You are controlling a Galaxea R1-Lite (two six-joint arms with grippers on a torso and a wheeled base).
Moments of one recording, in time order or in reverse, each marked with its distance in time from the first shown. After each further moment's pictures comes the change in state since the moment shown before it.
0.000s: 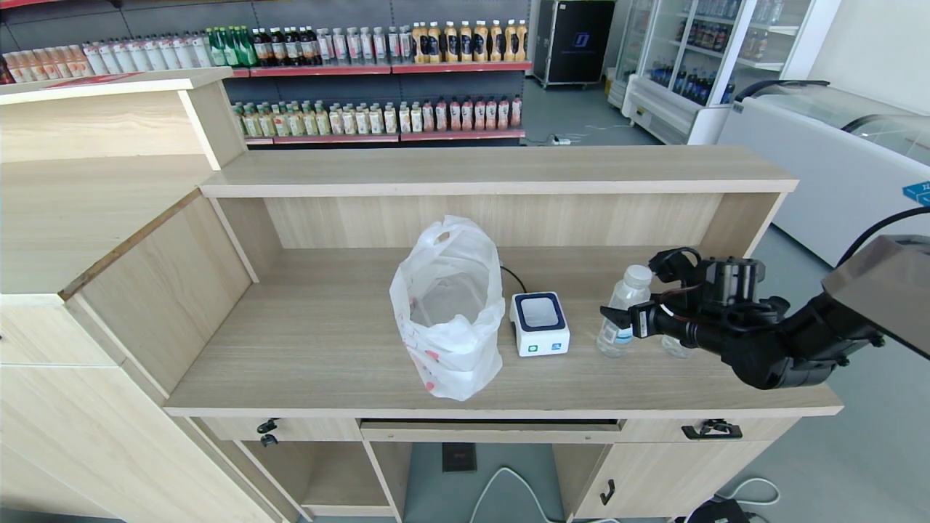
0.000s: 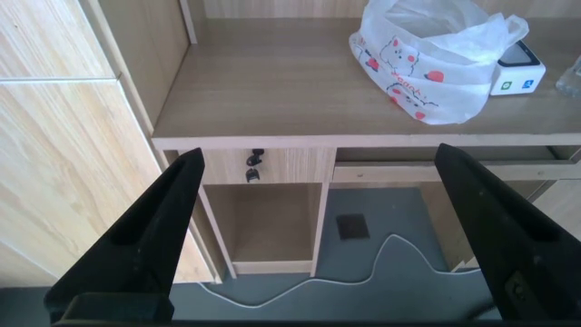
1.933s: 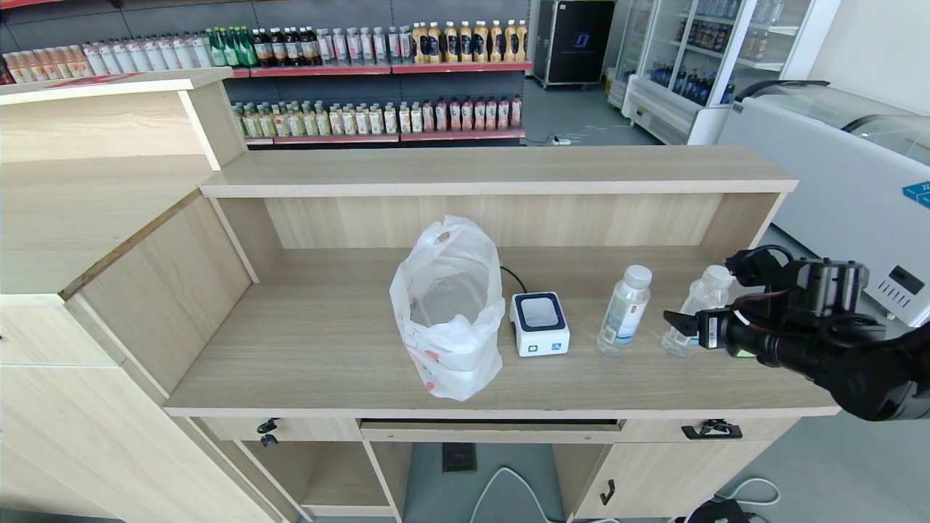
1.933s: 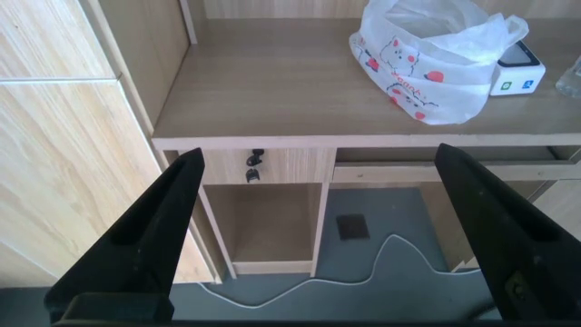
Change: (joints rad) left arm 0.000 0.000 0.000 0.000 0.000 0.000; right arm -0.096 -0.276 0.299 -0.001 -0.132 0.048
